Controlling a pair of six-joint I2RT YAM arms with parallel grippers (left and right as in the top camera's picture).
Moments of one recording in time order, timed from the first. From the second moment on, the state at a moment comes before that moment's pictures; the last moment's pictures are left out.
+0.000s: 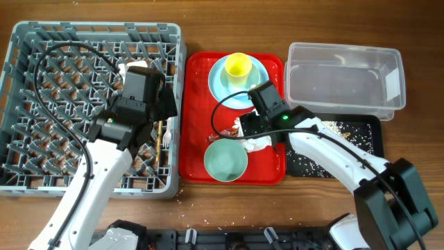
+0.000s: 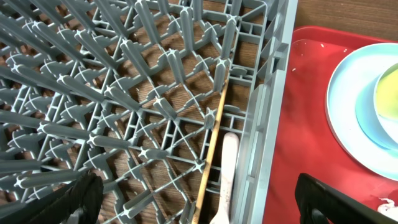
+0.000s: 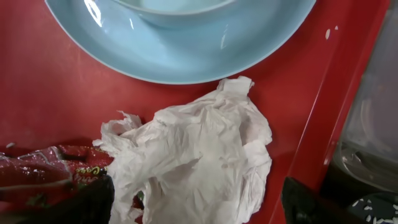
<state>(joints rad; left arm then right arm) -0.29 1.27 1.05 -0.74 -0.32 -0.38 0.55 1.63 0.95 -0.46 0.11 0.22</state>
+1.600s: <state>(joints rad) -0.29 1.27 1.05 -0.74 -0.32 -0.38 0.24 1.36 1.26 -0.96 -0.36 0.17</state>
